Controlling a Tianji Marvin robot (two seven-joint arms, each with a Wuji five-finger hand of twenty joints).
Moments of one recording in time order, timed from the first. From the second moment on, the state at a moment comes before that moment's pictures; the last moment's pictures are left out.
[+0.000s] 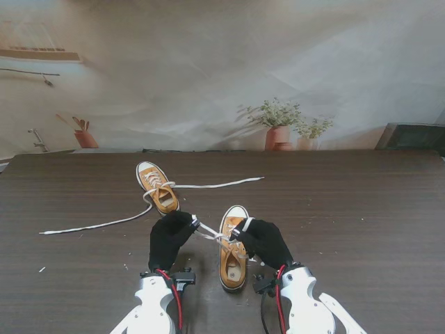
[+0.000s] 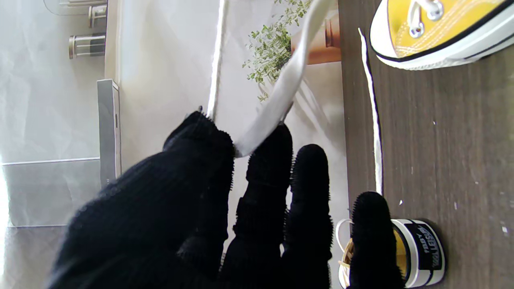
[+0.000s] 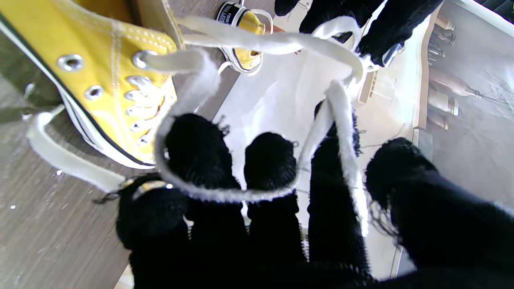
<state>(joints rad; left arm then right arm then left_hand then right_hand) 1.79 -1.33 -1.07 -1.62 0.01 -0.36 0.64 -1.79 -1.21 1.06 -1.67 -0.26 -0.24 -0.34 0.91 -0.61 0.62 -0.12 0.87 0.00 1.00 0.30 1.16 0.17 0.55 0.75 0.75 0.22 0.81 0.58 0.13 0.42 1.00 0.57 0.34 -0.45 1.14 -0.29 0.96 -0.10 0.97 0.33 1.19 0.11 1.14 0.77 1.18 0.28 1.23 0.54 0.78 0.52 1.64 0.81</state>
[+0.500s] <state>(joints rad) 1.80 -1.32 -1.11 -1.59 0.06 -0.37 0.66 -1.82 -1.20 1.08 -1.70 -0.28 -0.17 -0.31 0.91 -0.61 0.63 -0.12 0.87 0.00 1.00 0.30 1.16 0.18 0.55 0.75 0.75 0.24 0.83 0.58 0.16 0.42 1.04 0.56 0.29 -0.47 1.17 -0.29 1.02 -0.14 1.09 0.68 0.81 0.12 0.95 0.60 0.87 0.26 0.91 0.49 0.42 0.44 1.32 0.79</state>
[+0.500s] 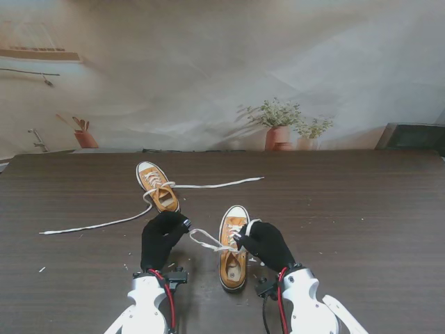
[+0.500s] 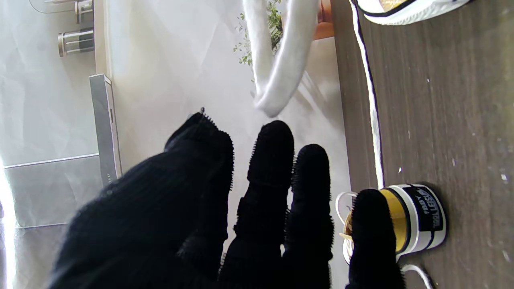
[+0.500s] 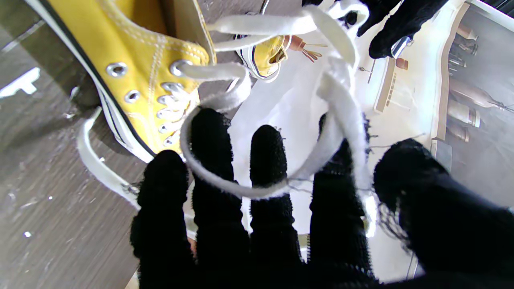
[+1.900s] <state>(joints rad) 1.67 -1.16 -0.98 -1.40 0.62 -0.43 0.44 -1.80 -1.19 1.06 -1.70 -0.28 -0.19 -0.29 0.78 -0.56 0.74 -0.08 0.68 0.00 0.47 0.31 0.62 0.13 0.42 0.47 0.43 0.24 0.55 0.58 0.00 0.37 0.88 0.67 0.29 -0.46 1.17 -0.29 1.02 -0.12 1.09 0.69 0.85 0.12 0.94 0.56 0.89 0.26 0.89 0.48 0.43 0.44 1.31 0.78</state>
